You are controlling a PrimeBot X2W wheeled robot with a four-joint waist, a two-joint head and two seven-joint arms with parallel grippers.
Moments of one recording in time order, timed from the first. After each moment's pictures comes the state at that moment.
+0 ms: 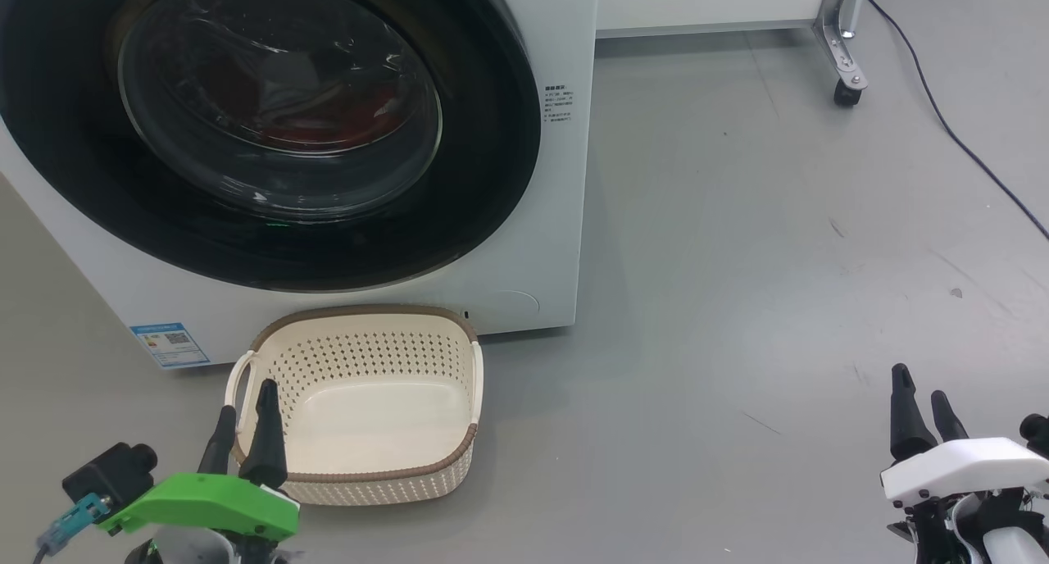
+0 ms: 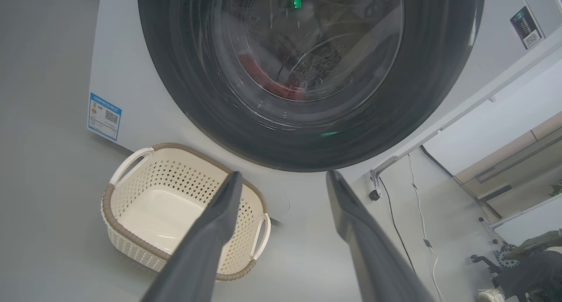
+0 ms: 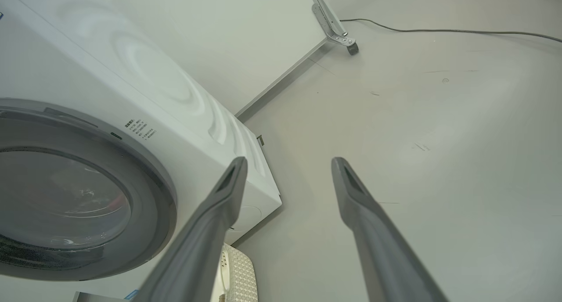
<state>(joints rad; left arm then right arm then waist) -0.06 0.06 -0.12 0.28 -0.96 -0.05 -0.09 0.00 -0.16 0.03 0.30 0.93 0.07 -0.09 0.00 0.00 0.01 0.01</state>
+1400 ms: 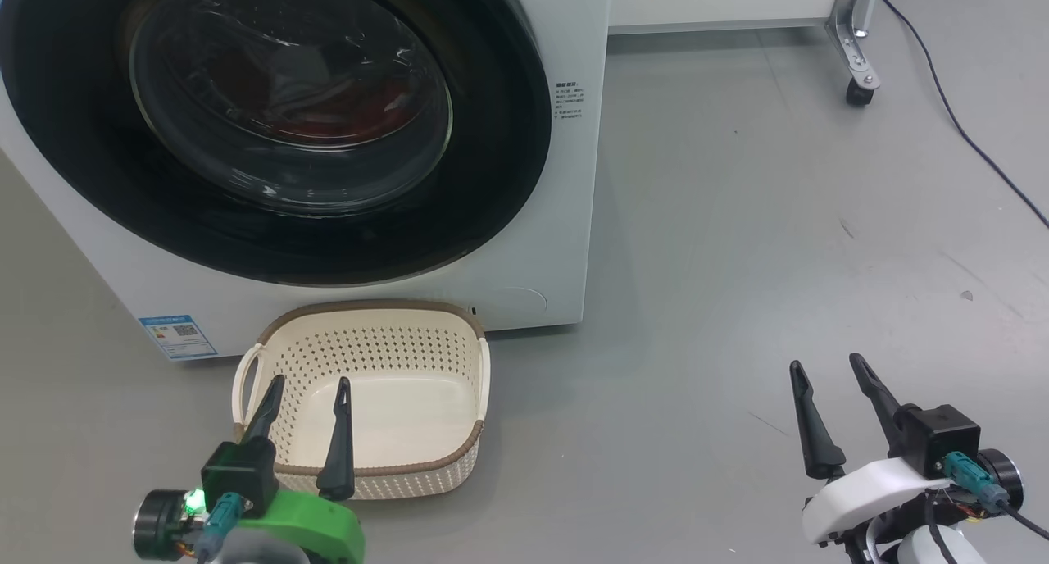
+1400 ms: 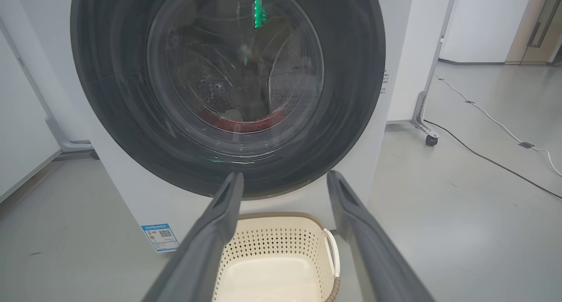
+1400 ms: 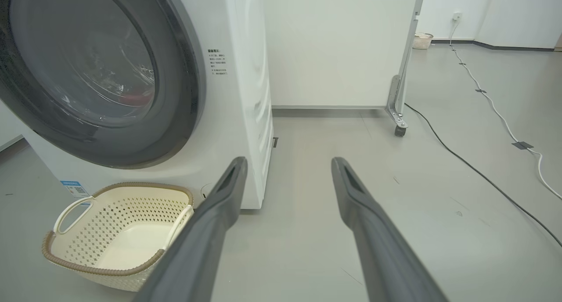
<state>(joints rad) -0.06 0.06 -0.25 0.26 -0.32 0.06 -0.23 0.00 -0.16 0.19 0.26 0.34 -0.01 -0.23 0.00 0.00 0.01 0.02</state>
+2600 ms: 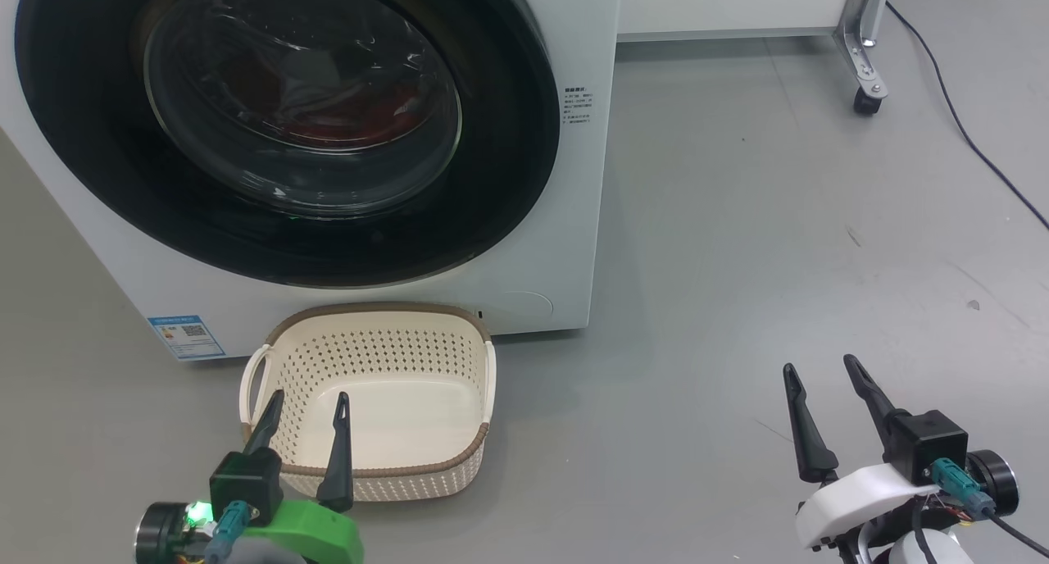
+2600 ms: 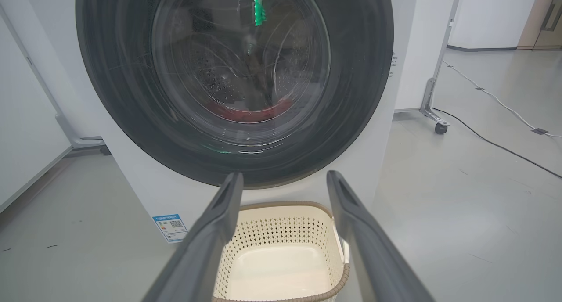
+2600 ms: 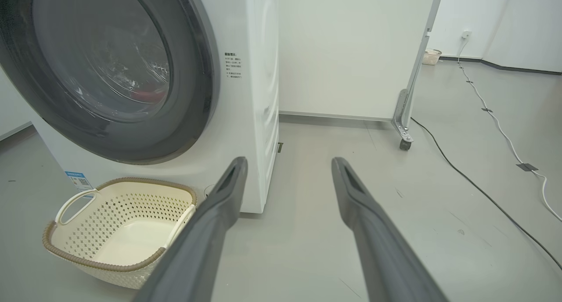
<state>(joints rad) -0.06 0.05 -0.24 0.32 -0.27 0.08 -0.25 0.00 -0.13 0.17 0.26 0.24 -0.01 -0.24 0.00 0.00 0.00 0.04</state>
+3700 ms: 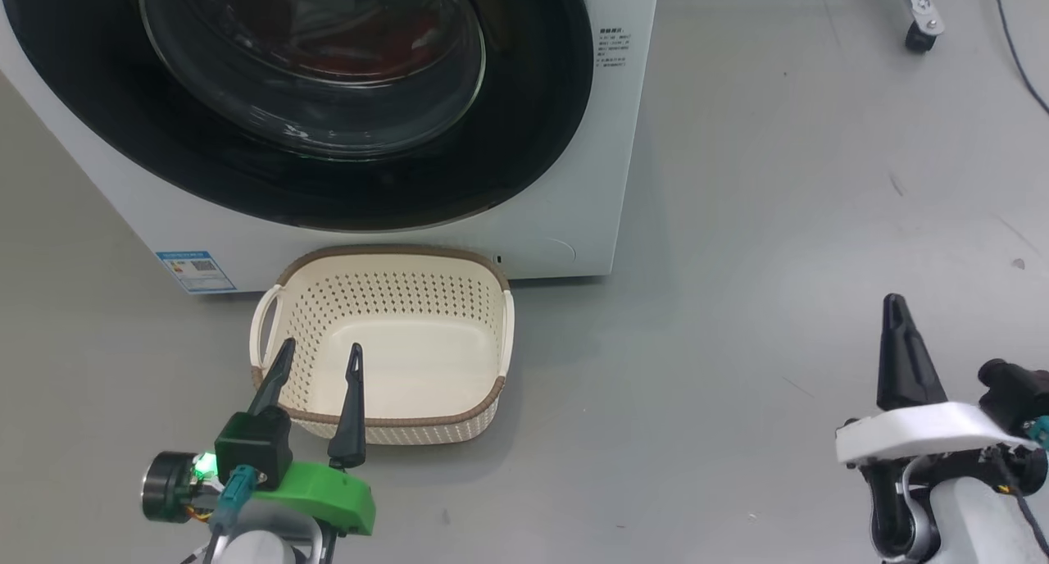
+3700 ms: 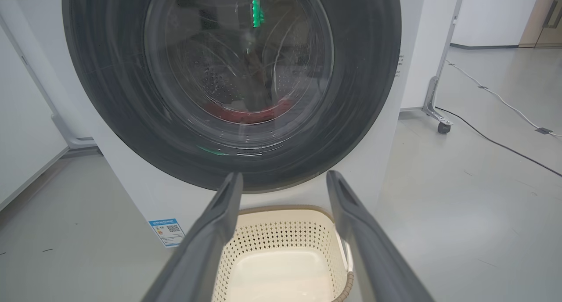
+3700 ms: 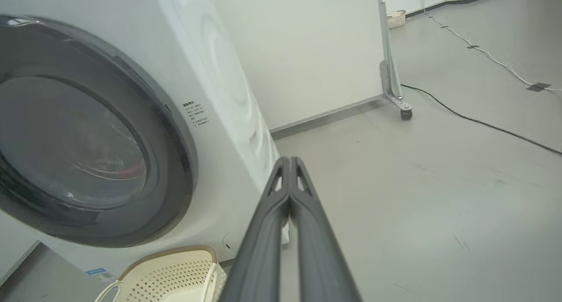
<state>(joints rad) -0.11 0.05 -0.26 0.27 -0.26 0.08 -0.25 -0.07 -0.07 0.02 0.24 0.47 0.08 -0.25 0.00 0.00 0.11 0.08</state>
